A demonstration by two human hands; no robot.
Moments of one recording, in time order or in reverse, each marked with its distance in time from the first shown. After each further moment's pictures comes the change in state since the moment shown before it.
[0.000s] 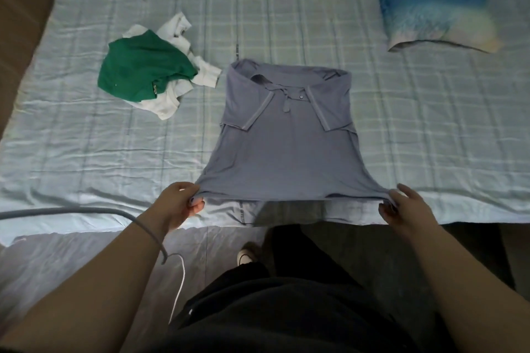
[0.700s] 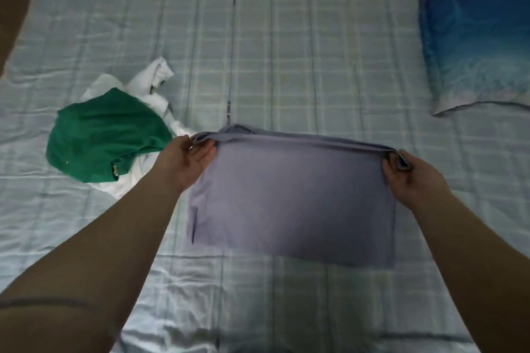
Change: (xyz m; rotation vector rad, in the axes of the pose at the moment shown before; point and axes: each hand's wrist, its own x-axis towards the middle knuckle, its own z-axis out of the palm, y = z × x) left_hand 0.285 0.263 0.132 -0.692 0.057 0.007; right_hand 0.260 -0.230 0.237 0.551 -0.116 0.132
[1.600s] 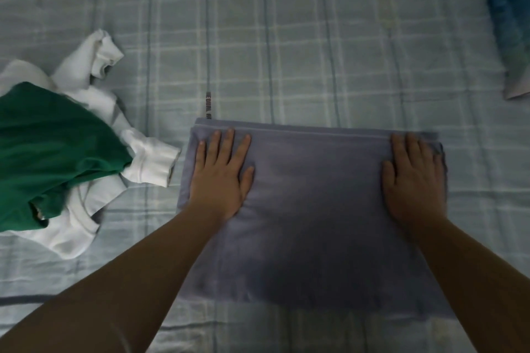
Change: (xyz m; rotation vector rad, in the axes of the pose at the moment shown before) left_hand 0.148 -0.103 -0.016 2.260 -0.106 1.015; right_hand 0.136 0.091 -0.007 -2.046 0.092 -1.091
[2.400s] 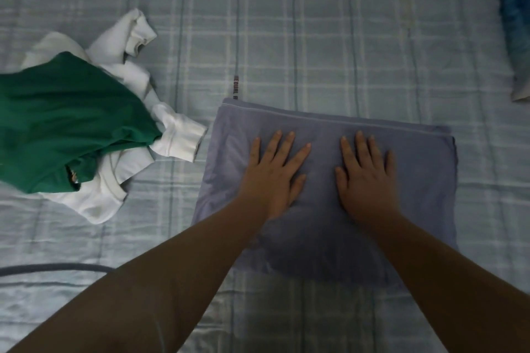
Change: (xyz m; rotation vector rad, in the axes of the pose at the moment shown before) left_hand -0.033 0.051 -0.011 -0.068 0.006 0.206; right_hand -0.044 -0.099 0.007 -0.127 -0.058 -0.206
